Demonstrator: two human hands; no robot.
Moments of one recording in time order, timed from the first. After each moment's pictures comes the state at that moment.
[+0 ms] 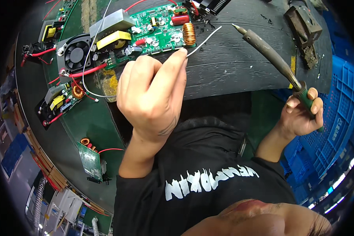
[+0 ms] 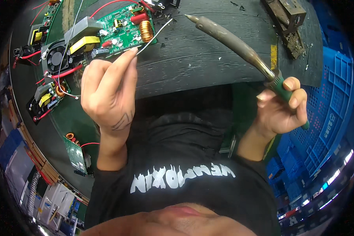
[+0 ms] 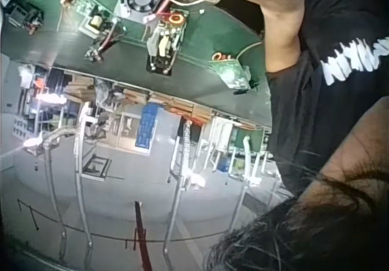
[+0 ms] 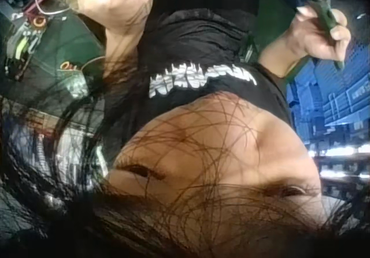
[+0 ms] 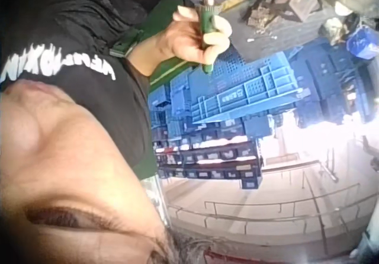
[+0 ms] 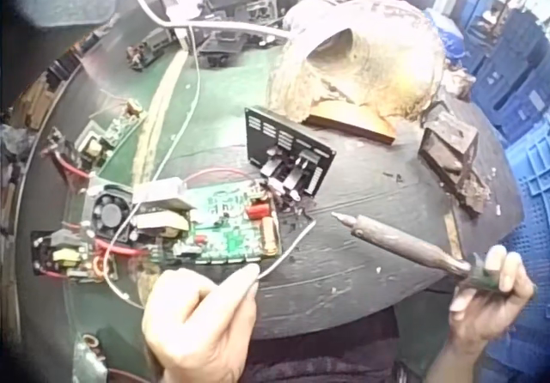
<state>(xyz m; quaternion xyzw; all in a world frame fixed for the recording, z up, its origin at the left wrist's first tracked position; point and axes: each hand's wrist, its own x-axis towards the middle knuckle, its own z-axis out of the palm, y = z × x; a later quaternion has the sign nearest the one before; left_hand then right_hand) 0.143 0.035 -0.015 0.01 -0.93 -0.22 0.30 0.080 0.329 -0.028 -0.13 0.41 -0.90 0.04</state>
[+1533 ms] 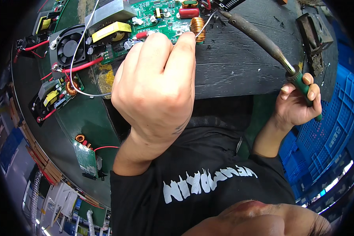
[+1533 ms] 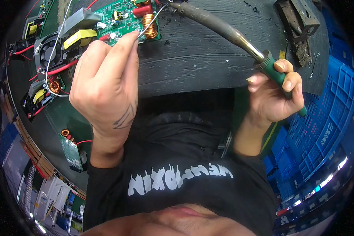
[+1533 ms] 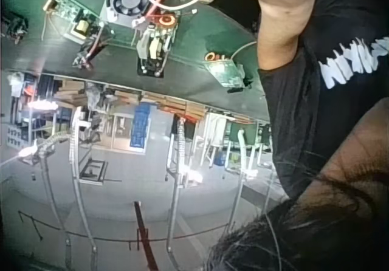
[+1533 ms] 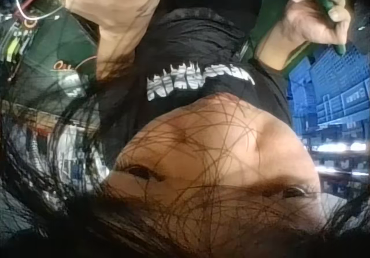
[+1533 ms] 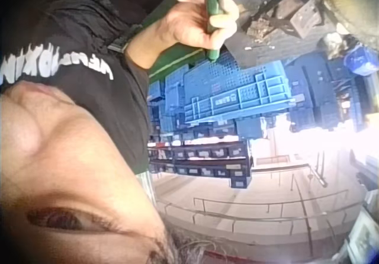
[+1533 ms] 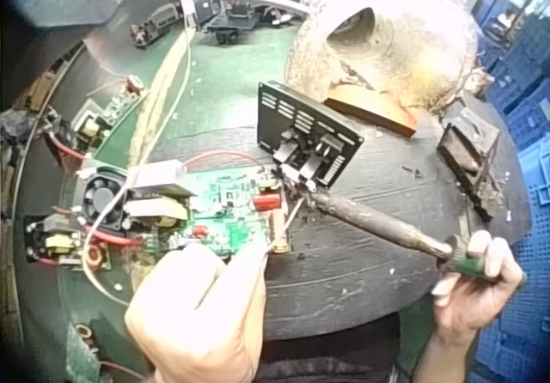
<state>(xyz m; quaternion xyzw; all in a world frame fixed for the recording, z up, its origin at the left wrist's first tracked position) 0.129 0.038 -0.011 0.05 -0.96 -0.14 0.25 0.059 0.294 -0.047 -0.09 0.39 -0.91 0.09</state>
